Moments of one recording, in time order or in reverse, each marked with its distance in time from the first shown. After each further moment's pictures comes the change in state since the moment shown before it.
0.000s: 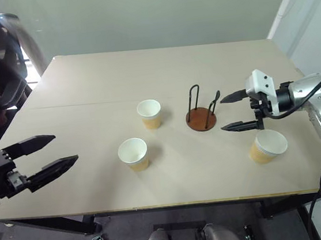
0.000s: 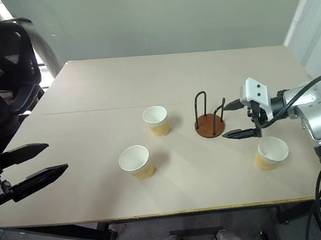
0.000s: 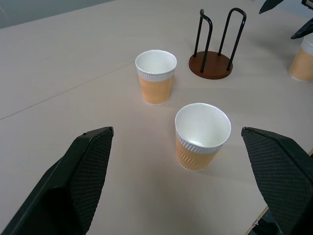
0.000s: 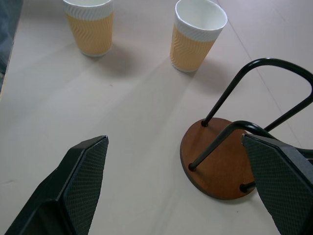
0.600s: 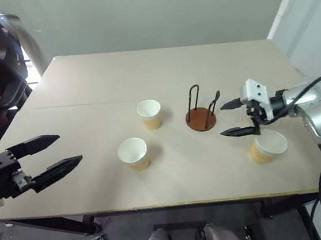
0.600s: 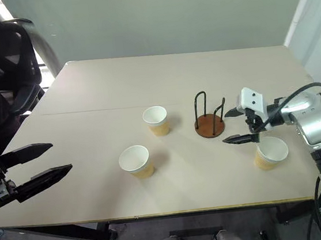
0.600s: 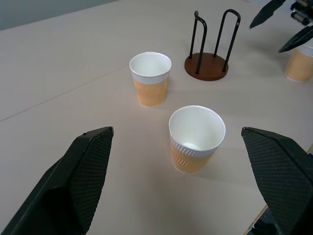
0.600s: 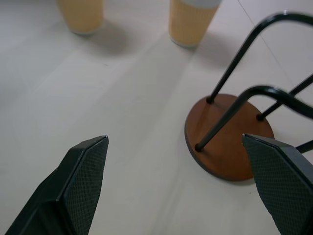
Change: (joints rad) left arm 0.000 -0.007 -0.020 -0.023 -0.020 0.001 0.033; right arm 0.030 0.037 0.057 0.034 -0.063 0.017 -0.067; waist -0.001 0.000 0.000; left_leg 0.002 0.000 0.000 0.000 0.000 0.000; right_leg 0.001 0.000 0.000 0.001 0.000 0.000
